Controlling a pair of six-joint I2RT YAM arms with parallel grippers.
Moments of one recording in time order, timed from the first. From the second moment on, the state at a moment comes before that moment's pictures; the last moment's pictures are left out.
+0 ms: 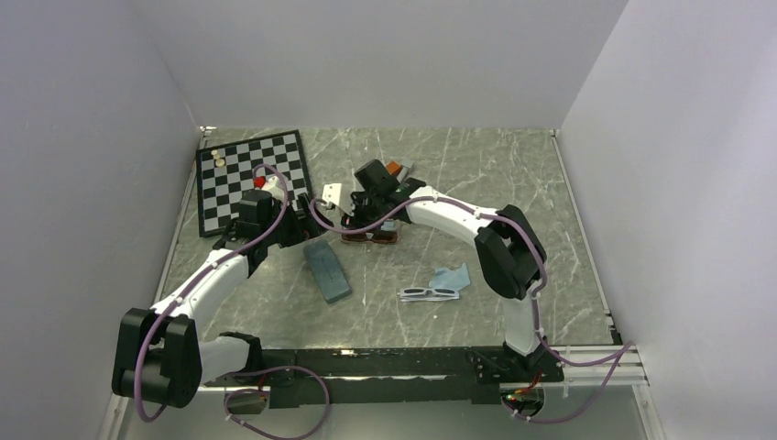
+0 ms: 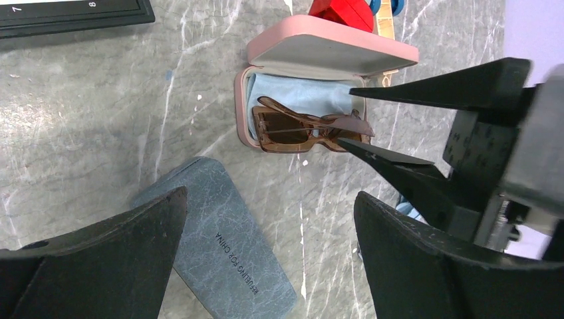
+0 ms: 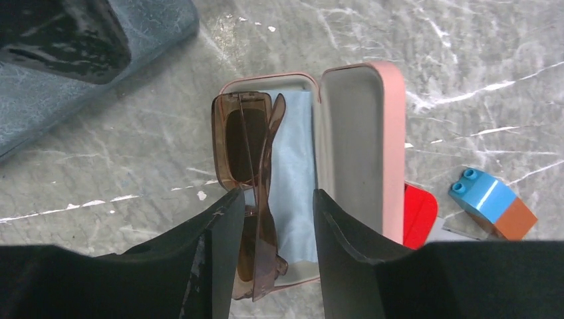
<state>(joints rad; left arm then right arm) -0.19 1.18 0.64 -0.06 0.32 -0.58 0.78 1.99 1.54 -0.44 -0.24 -0.68</state>
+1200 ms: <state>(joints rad) -0.19 1.17 0.64 -0.06 0.32 -0.58 0.76 2.13 1.60 -0.47 -0.16 -0.71</state>
